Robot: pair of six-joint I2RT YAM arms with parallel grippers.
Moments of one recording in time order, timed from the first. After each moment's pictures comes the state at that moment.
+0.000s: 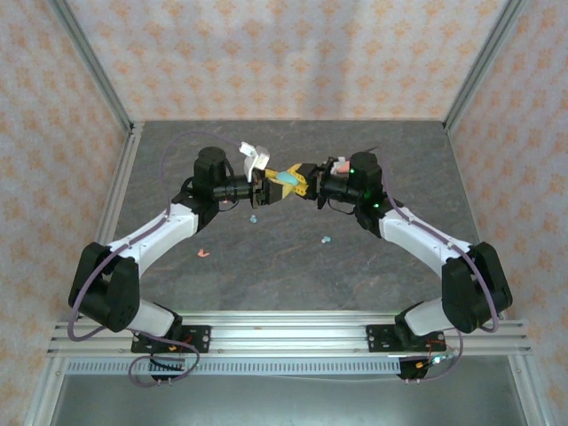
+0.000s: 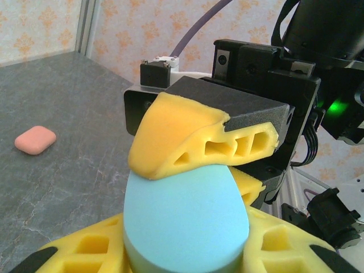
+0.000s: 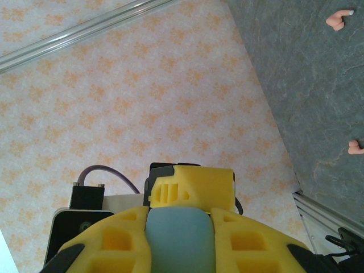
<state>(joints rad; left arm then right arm) -0.37 1.44 0.96 0.23 0.87 -0.22 0.49 1.42 0.92 0.33 -0.70 1.78</state>
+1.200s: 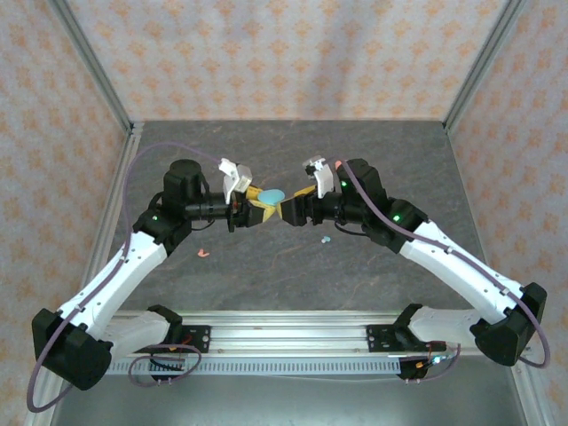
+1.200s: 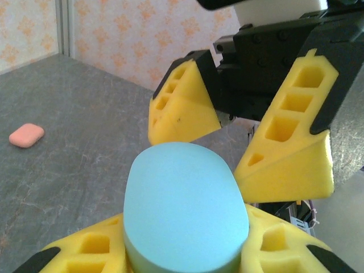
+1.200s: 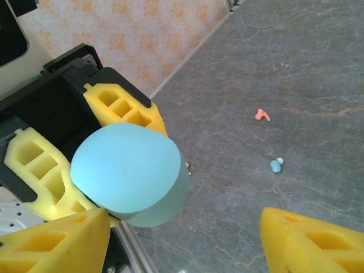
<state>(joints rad) -0.38 1.08 0.94 -0.21 0.88 -0.01 0.76 1.17 1.17 -0.45 -0.33 0.37</state>
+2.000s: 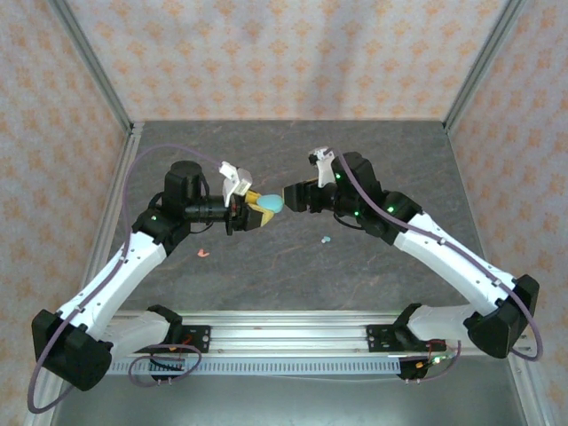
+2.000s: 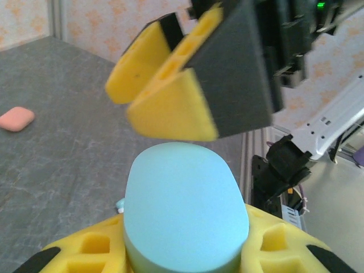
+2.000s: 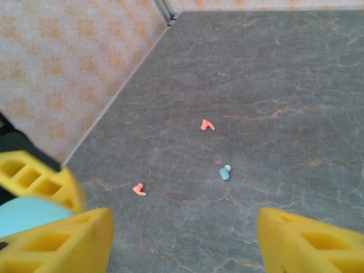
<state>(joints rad) -0.37 1.08 0.94 -0.28 0.91 0.02 0.74 1.24 1.23 -0.49 -0.15 0.42</state>
